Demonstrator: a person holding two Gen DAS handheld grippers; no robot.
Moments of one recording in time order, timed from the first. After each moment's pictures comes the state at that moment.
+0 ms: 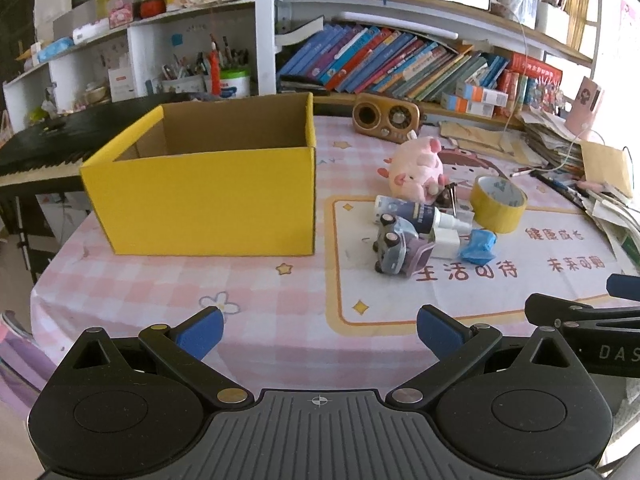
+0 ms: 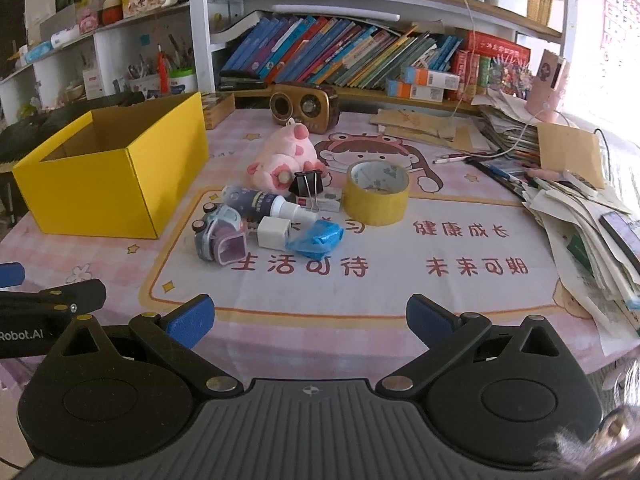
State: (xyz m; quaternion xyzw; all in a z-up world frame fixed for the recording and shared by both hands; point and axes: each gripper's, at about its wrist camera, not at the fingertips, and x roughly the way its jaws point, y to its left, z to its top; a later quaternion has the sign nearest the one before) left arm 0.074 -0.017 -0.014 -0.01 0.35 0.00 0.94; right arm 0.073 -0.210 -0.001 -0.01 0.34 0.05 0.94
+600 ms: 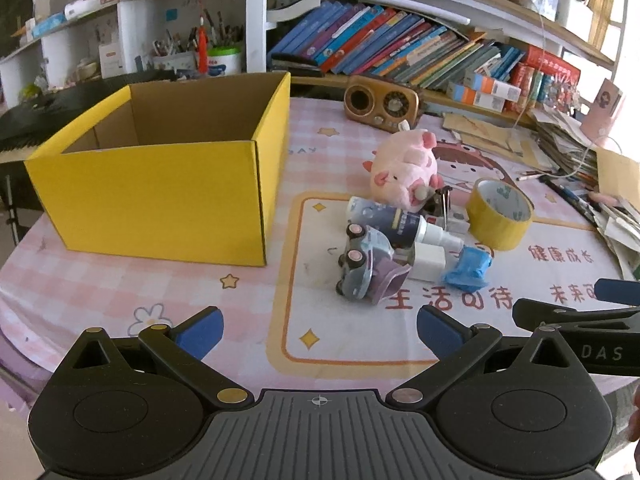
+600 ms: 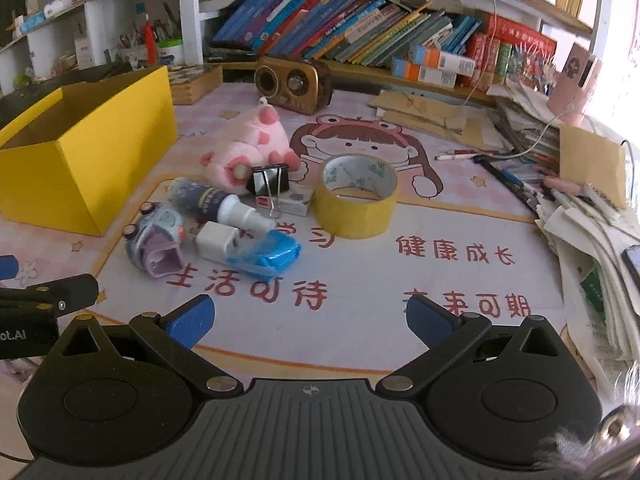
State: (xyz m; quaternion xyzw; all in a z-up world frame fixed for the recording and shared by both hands) left arm 0.125 -0.053 -0.028 -0.04 0.38 0.02 0.92; right arm 0.148 -0.251 -0.016 -0.04 0.38 0.07 0.92
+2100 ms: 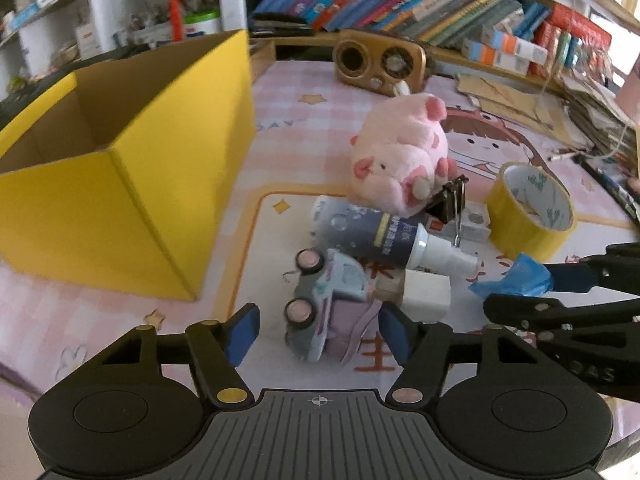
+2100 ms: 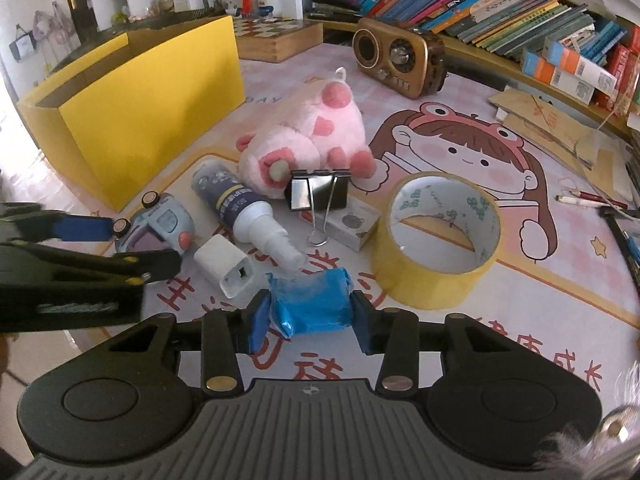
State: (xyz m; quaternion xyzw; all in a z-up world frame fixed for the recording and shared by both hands) left arm 0.215 -0.095 -0.062 -0.01 0.43 0.03 0.90; right arm 0.252 -0.261 -0.044 -0.09 0.42 0.26 0.86
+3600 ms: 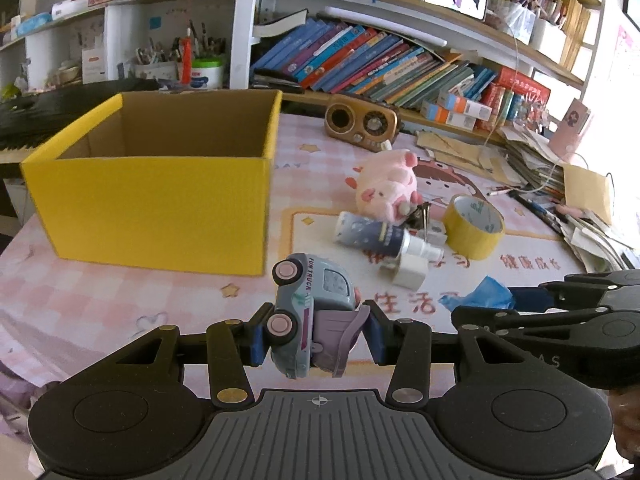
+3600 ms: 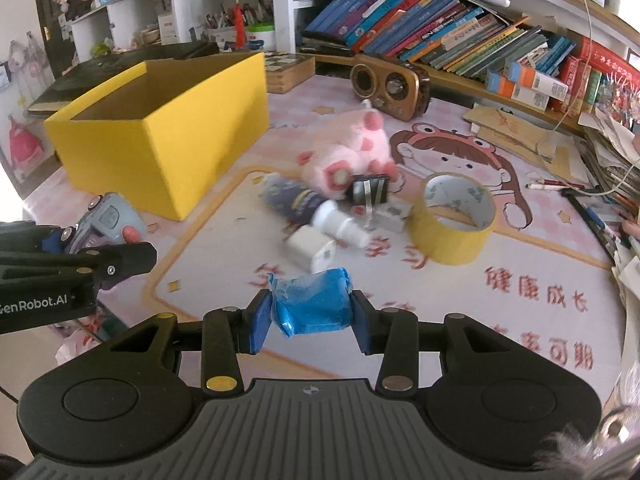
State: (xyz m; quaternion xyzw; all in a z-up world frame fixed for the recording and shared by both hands) left arm 0.108 -0.022 -0.018 -0.06 0.35 -0.04 0.93; right arm 0.153 -0.212 -0.012 -0.07 0.39 0.19 0.90
